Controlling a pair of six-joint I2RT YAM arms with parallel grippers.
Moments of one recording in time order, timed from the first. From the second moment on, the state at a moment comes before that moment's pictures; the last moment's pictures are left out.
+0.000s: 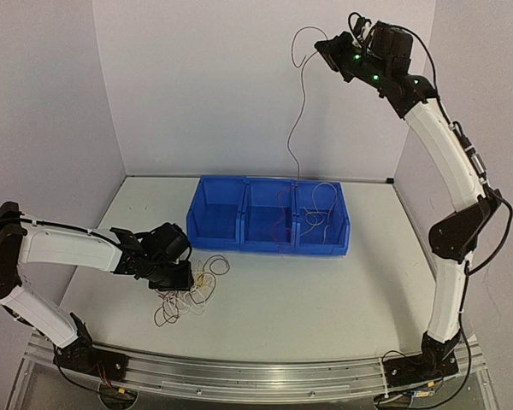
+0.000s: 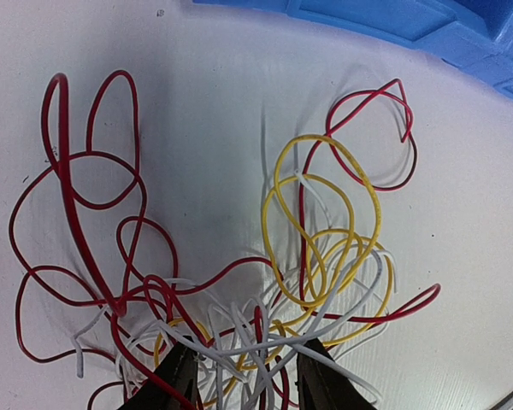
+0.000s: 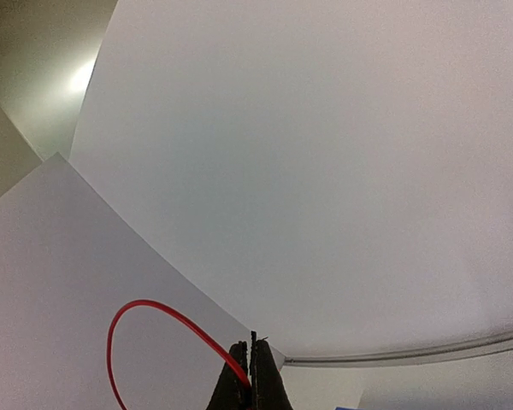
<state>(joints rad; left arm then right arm) -0.85 1.46 0.75 -0.38 -0.16 -0.81 0.50 2.03 2.58 -0.43 -0.04 0.76</state>
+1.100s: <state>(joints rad) -0.85 1.44 0.73 -0.35 -0.14 -0.81 0.70 2.06 1.87 -0.29 0.36 0.58</state>
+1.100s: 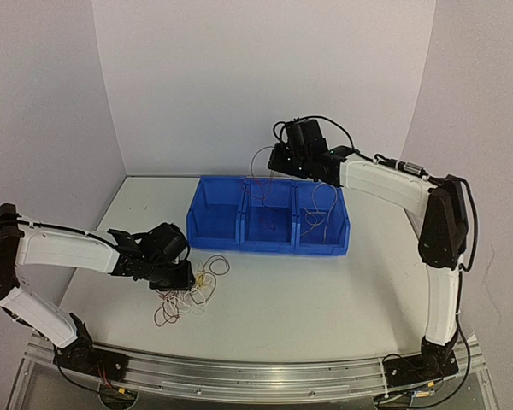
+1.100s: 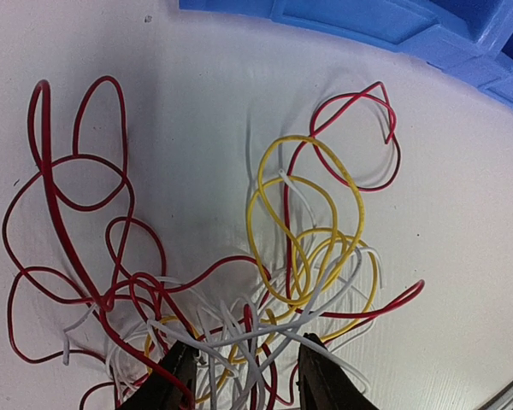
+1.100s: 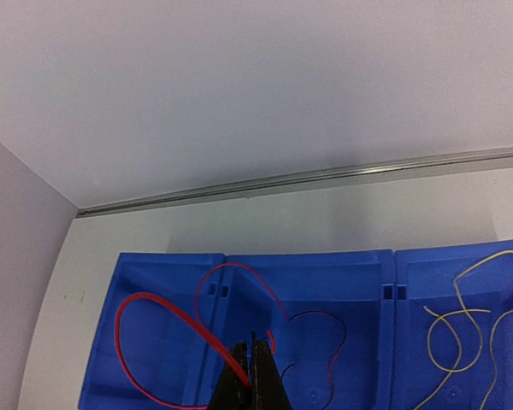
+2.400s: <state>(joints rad) -0.85 1.50 0.73 -0.35 -0.13 -0.82 0.81 2.22 1.92 -0.32 0.75 0.18</state>
